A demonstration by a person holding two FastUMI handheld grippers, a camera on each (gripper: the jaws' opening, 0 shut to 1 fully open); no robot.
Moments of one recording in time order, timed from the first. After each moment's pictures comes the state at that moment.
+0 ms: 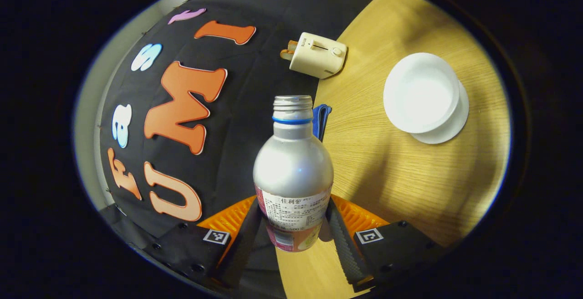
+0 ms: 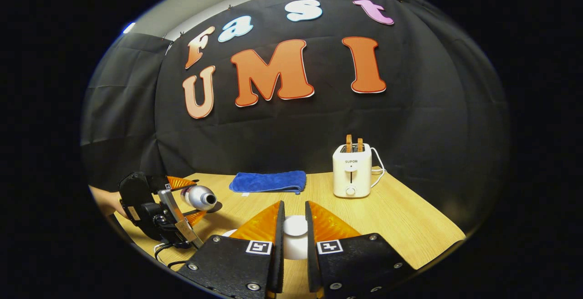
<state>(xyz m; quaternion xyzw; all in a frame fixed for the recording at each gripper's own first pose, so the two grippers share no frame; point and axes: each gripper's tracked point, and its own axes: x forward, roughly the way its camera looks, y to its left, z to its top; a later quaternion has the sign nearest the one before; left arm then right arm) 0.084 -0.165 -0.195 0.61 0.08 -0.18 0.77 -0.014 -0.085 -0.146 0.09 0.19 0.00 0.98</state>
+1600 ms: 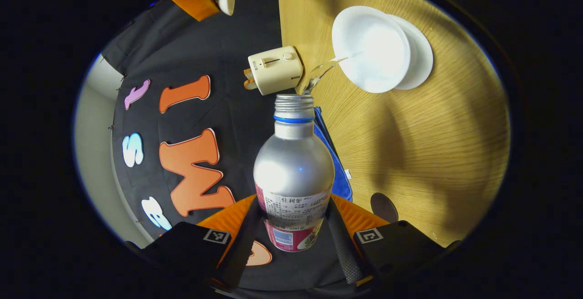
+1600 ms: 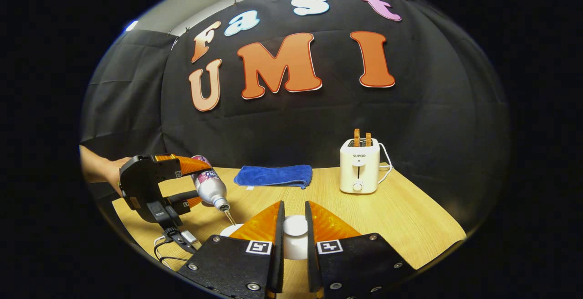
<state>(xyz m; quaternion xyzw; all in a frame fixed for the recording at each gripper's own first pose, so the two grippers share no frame) 0.099 -0.182 -0.160 0.79 -0.04 -0.21 0.58 -0.012 -0.075 -0.158 0.09 0.20 0.03 0.97</state>
